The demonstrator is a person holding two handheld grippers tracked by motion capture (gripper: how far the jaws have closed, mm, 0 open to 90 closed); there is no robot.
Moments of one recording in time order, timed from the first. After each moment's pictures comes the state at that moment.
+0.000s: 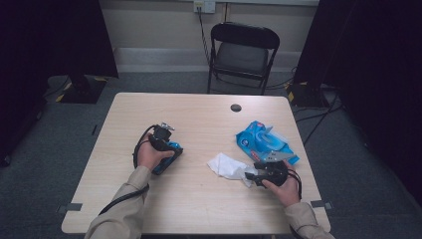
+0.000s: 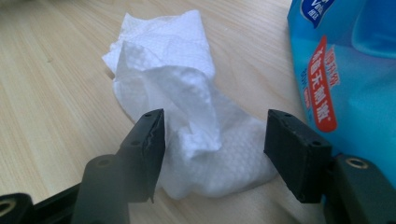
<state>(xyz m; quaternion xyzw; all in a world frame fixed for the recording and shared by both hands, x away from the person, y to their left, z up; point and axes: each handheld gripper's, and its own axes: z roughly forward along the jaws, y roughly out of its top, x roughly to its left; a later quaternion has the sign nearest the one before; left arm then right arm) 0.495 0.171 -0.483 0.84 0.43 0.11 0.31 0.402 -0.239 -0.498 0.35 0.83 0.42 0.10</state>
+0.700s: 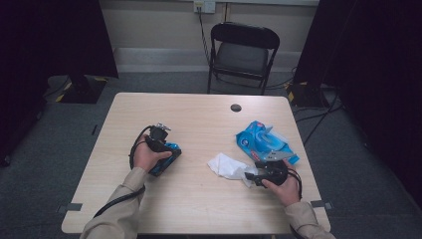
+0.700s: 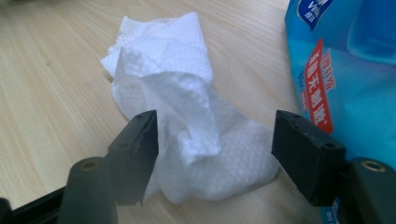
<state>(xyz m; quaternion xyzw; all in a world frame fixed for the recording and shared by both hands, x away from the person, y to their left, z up) 0.489 0.183 -0.478 0.83 0.45 0.09 0.31 0.403 -0.238 -0.495 0.36 0.83 0.41 0.11</state>
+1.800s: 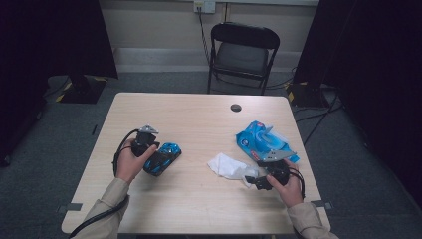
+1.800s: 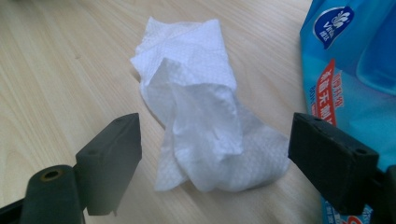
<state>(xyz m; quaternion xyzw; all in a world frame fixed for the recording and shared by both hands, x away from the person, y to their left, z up) 0.444 0.210 -0.444 0.82 0.42 0.07 0.38 0.393 -0.234 -0.474 0.33 0.85 0.40 0.10</state>
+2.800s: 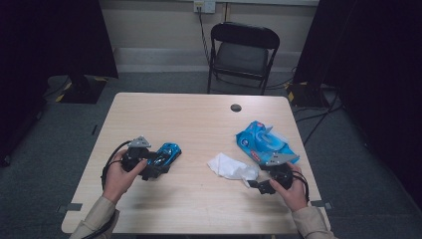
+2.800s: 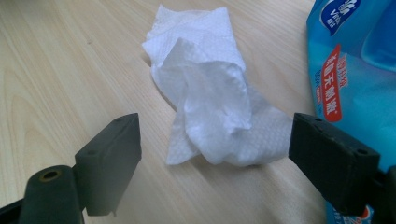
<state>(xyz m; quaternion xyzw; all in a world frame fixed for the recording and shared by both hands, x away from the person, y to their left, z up) 0.395 0.223 -0.438 0.83 0.37 0.06 0.41 0.382 -0.241 -0.472 0.32 0.86 0.39 0.10</state>
